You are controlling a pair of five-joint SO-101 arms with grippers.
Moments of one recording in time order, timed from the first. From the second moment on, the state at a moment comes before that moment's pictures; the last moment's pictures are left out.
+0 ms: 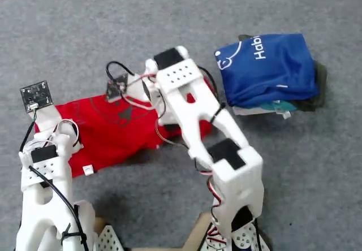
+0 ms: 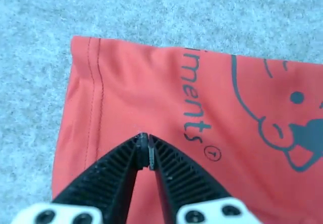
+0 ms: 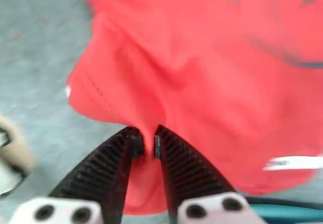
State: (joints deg) left arm -22.3 -45.8 71.2 34.2 3.1; right arm -29.2 25.6 -22.7 99.4 63.7
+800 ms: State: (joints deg) left arm -22.3 -45.8 71.2 34.2 3.1; right arm -28.5 53.8 -69.9 100.7 59.1
